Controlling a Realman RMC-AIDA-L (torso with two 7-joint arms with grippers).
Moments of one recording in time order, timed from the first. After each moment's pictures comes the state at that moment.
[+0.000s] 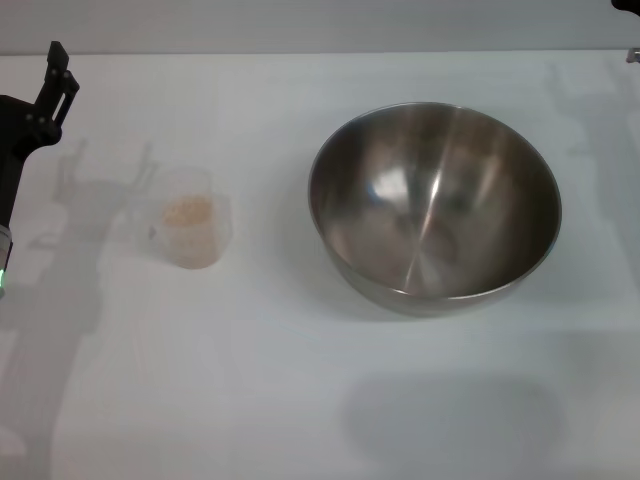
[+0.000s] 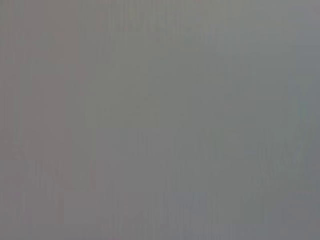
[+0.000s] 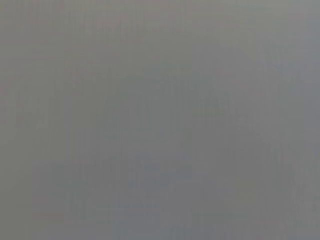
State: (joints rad) left arm -0.39 -2.08 -0.72 -0.28 2.13 1.37 -0.01; right arm 0.58 2.08 -1.79 -0.22 0.58 -1.12 0.09
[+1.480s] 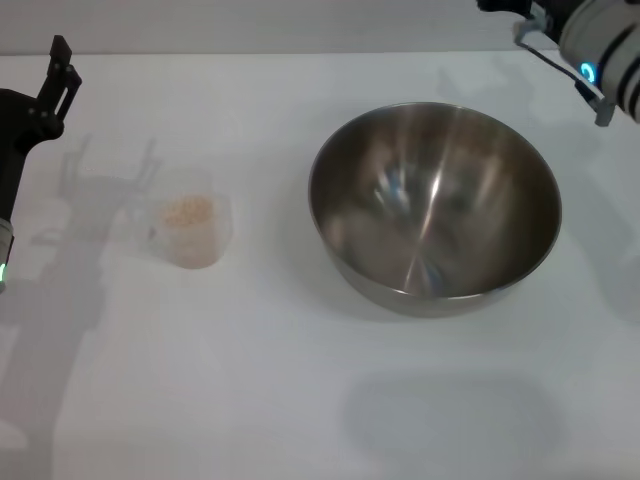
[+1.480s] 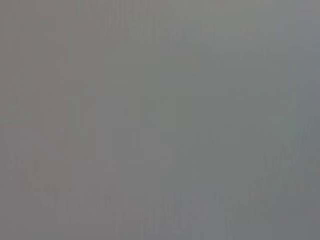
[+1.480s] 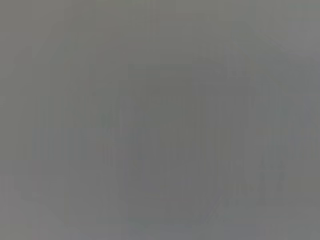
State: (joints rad) left arm -0.41 -2.07 -0.72 -0.27 2.13 1.37 -0.01; right arm 0.37 2.07 -1.74 -1.22 -0.04 0.09 0.38
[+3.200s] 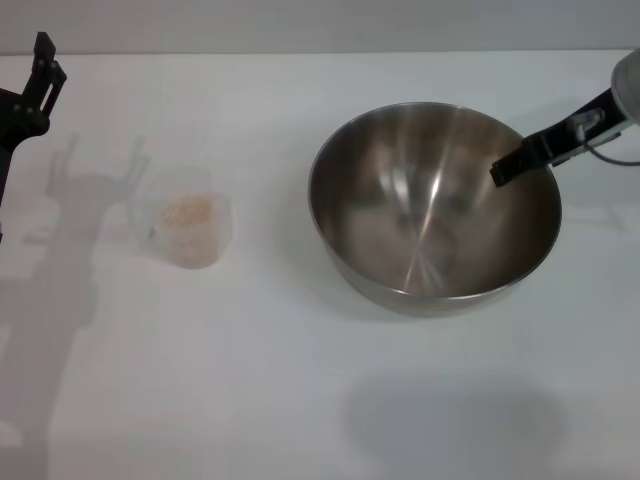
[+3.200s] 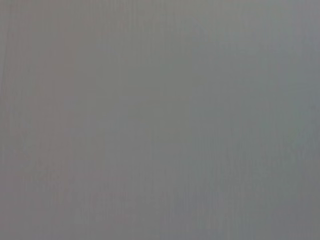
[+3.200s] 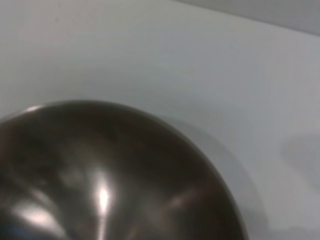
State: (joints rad) left arm -0.41 -2.07 -0.75 -0.26 2.12 1.37 -0.01; right arm 0.74 2.05 -1.16 -1.13 0.40 1.45 -0.37
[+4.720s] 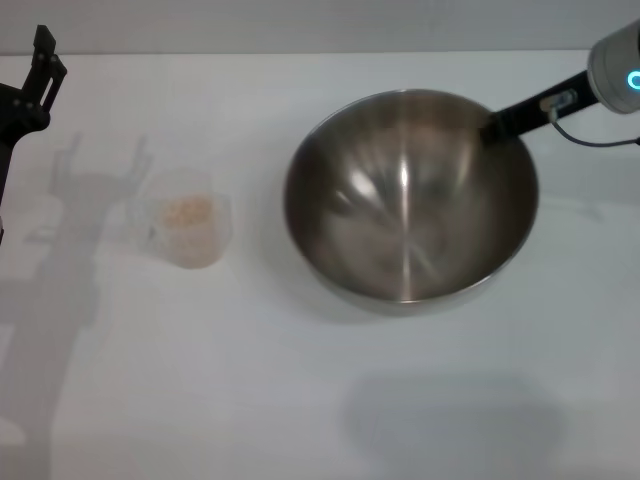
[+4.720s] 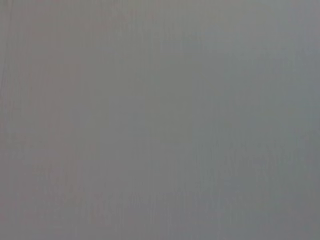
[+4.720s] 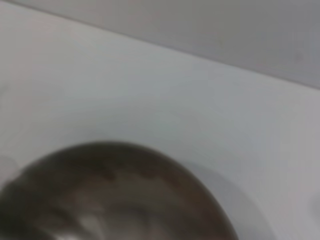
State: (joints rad) left arm -0.41 -2.07 -0.75 -0.27 2.12 1.38 -0.01; right arm 0.71 2.07 -1.16 -1.18 0.52 1.35 -0.46
